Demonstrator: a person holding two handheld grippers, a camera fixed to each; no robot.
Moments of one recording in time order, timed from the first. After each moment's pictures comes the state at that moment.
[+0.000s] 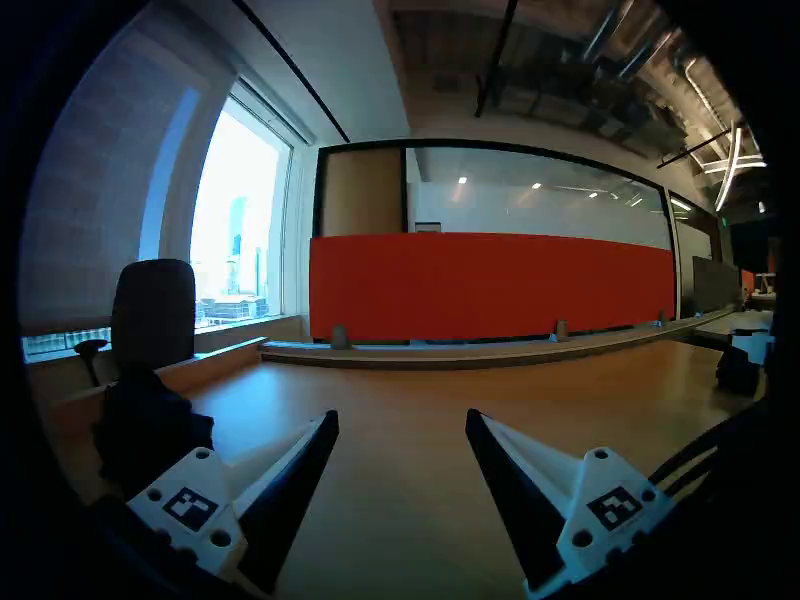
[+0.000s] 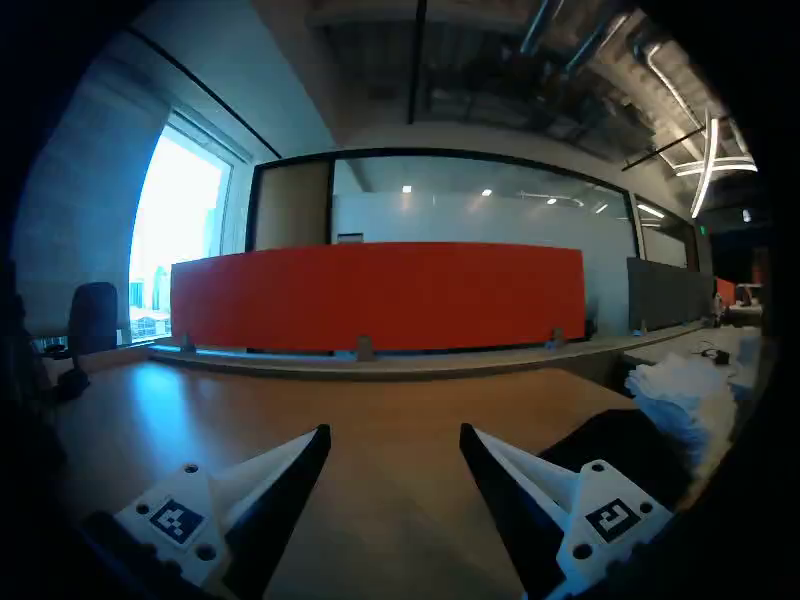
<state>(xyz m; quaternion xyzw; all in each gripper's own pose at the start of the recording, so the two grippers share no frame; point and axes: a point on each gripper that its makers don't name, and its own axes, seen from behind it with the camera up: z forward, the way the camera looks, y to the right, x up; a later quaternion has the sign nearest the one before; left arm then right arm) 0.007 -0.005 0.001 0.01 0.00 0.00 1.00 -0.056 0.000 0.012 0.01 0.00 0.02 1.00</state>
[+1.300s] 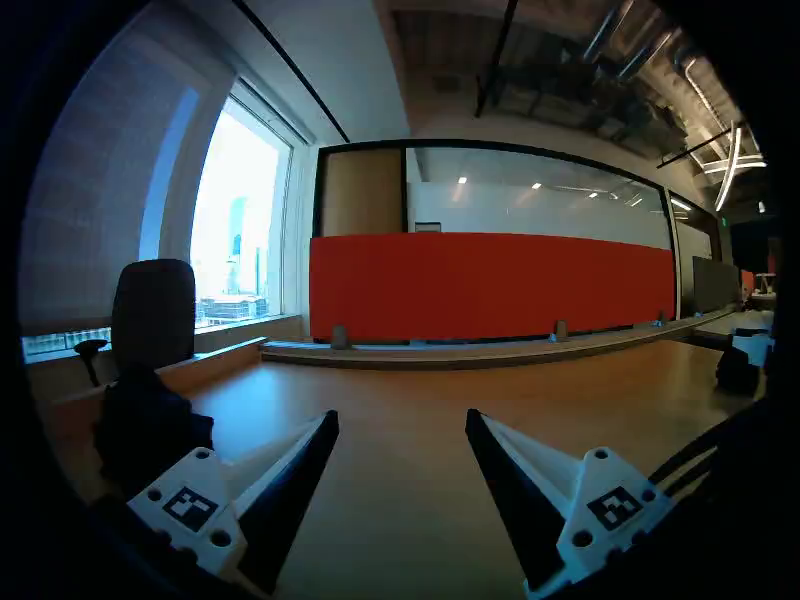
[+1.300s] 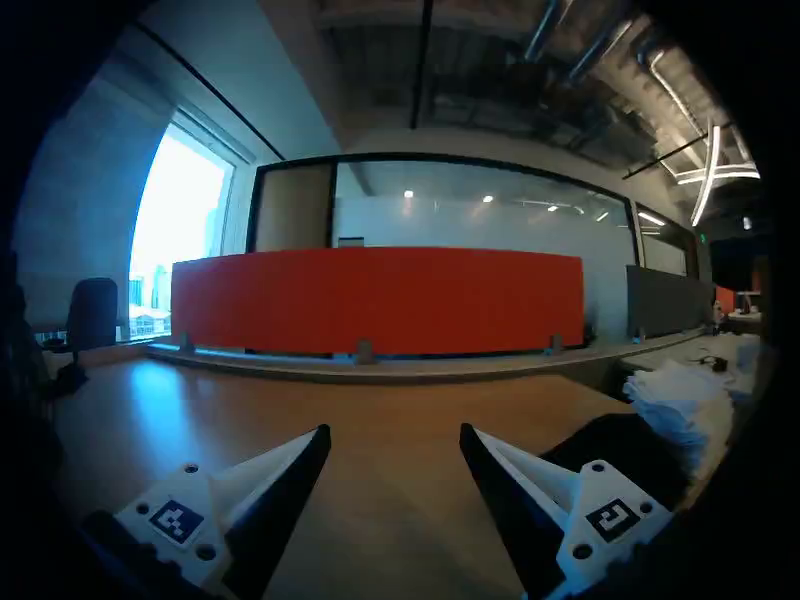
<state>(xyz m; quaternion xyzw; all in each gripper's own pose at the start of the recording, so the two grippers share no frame) 0.007 -0.005 0.001 0.01 0.00 0.00 1.00 -0.049 -0.005 0.008 0.01 0.01 0.01 1.00</state>
